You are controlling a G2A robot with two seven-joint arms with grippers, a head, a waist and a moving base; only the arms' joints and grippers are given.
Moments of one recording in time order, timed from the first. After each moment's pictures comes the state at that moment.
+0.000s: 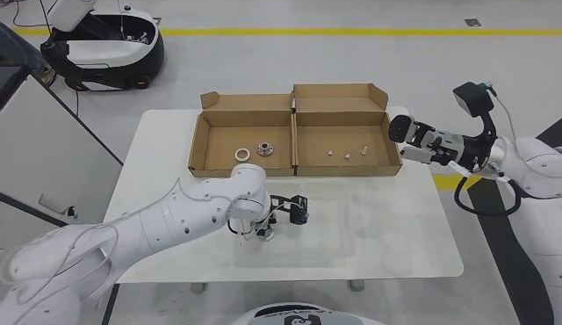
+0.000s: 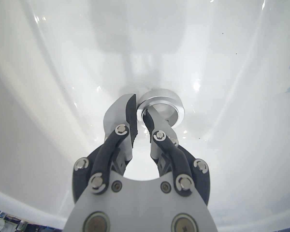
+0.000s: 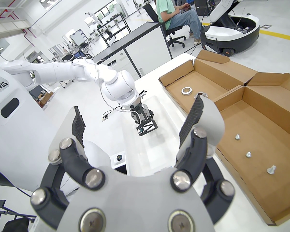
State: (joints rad) left arm 0.66 -1.09 -0.17 -1.57 0.74 -0.56 -1.26; right arm -1.38 -0.80 1.58 -1.71 0.38 -0.71 1.11
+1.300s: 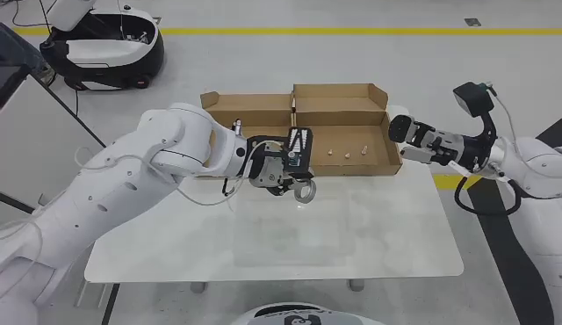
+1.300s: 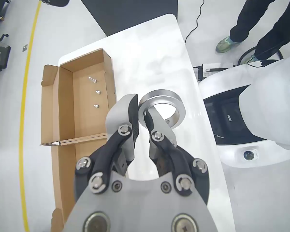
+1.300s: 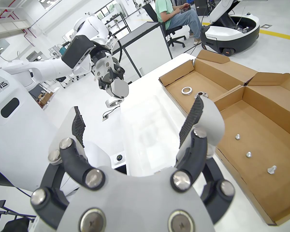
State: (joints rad) left arm 0.62 -0.87 -0.61 -1.88 0.50 -0.82 -0.77; right arm -1.38 -0.80 1.58 -1.71 0.38 -0.71 1.11
